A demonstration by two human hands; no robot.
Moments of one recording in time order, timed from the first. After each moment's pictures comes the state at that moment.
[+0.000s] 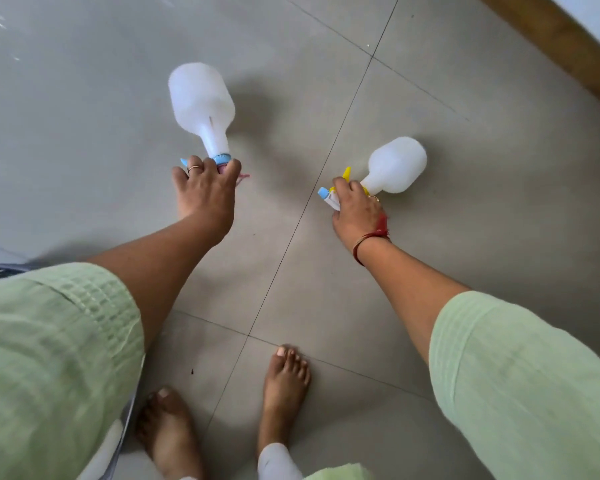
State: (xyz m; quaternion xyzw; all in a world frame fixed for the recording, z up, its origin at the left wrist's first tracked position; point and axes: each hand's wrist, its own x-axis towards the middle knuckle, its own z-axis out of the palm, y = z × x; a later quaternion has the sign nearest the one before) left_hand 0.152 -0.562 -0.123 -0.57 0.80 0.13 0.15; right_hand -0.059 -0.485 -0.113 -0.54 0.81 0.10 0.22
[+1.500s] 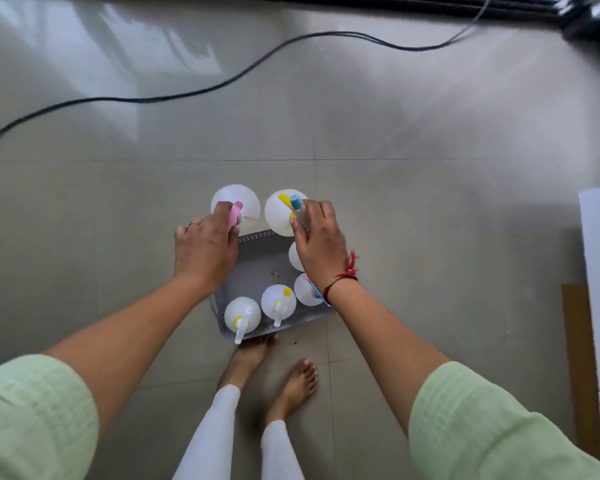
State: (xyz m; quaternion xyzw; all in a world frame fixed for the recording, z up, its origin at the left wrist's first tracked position) left_hand 0.558 -0.330 0.134 -0.91 0.35 0.17 -0.13; right_hand 0.442 -0.461 0.161 -0.86 0.41 -0.01 0.31
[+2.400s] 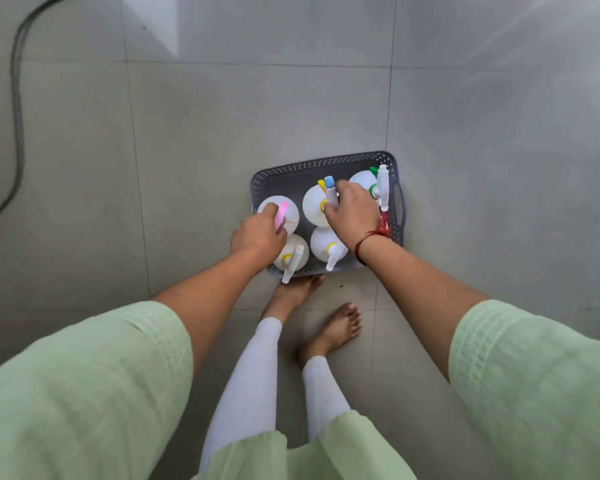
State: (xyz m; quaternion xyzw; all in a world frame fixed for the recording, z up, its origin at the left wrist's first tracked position) left_hand 0.508 -0.271 0.034 -0.88 0.22 0.43 -0.03; right_hand 0.431 -0.415 0.046 -0.84 0.40 0.24 0.28
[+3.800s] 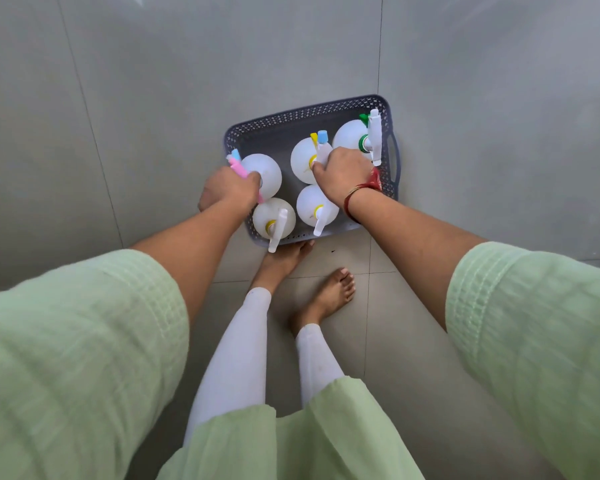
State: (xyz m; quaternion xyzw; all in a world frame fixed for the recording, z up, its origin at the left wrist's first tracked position) left_hand 0.524 -0.284 -0.002 -0.89 -0.07 0.44 -0.08; right_hand 0.421 -0.424 0.007 -0.83 0.42 0.30 0.23
